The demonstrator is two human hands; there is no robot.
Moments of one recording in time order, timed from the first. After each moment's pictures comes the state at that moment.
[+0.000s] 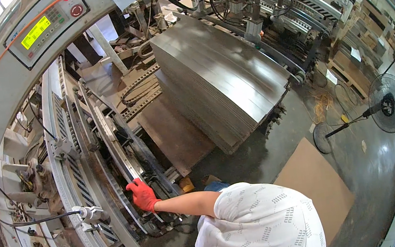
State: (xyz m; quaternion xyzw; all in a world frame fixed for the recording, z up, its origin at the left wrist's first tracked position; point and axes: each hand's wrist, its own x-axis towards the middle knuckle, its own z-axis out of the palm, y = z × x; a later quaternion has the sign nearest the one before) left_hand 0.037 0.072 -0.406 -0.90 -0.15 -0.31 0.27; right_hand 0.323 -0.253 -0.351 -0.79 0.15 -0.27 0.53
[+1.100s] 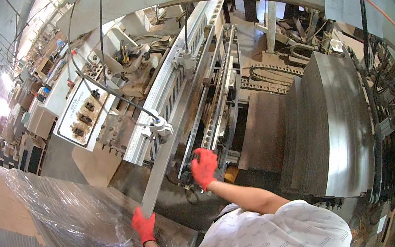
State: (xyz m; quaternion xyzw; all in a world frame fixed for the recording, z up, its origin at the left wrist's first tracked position) left_hand 0.048 0.022 -0.324 -0.95 -0.27 -0.13 -0.06; right_hand 0.272 -0.243 -0.326 -0.84 0.05 -0.21 0.49
